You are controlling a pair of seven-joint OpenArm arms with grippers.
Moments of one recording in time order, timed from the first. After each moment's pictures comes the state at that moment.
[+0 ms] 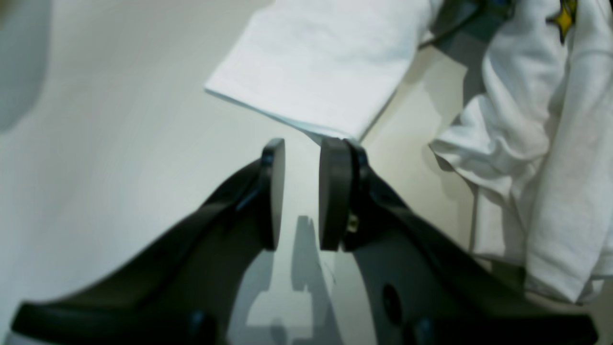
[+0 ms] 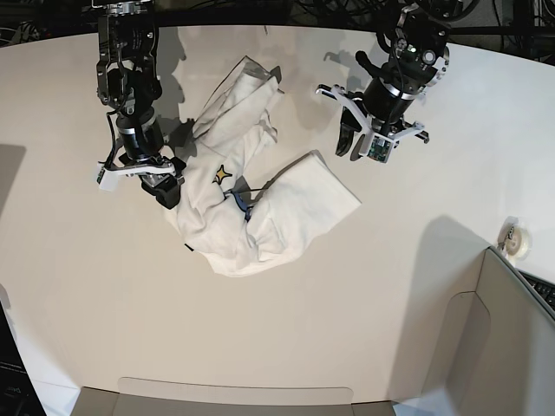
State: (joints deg) left arm 21.7 -18.6 10.7 115.6 -13.4 -2.5 35.7; right arm -10.0 7.6 1.8 95.5 51.1 -7.6 -17.2
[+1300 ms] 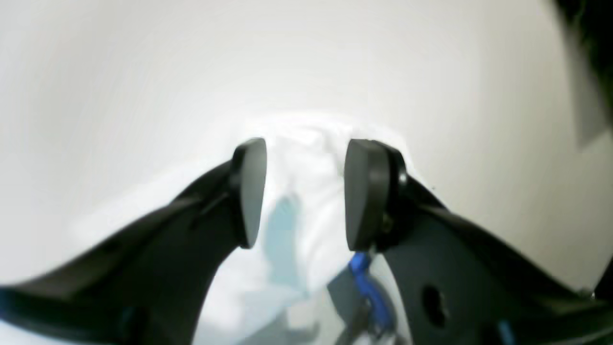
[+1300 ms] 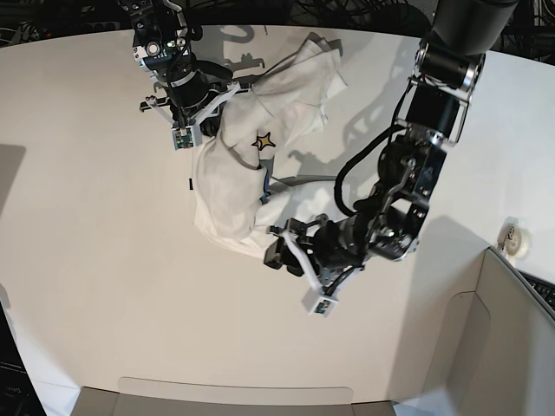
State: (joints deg) left arm -30.7 -12.5 28.9 82.9 -44.1 -2.6 55.8; right arm -21.4 9.8 -15.6 111.4 9.7 -7.5 -39.3
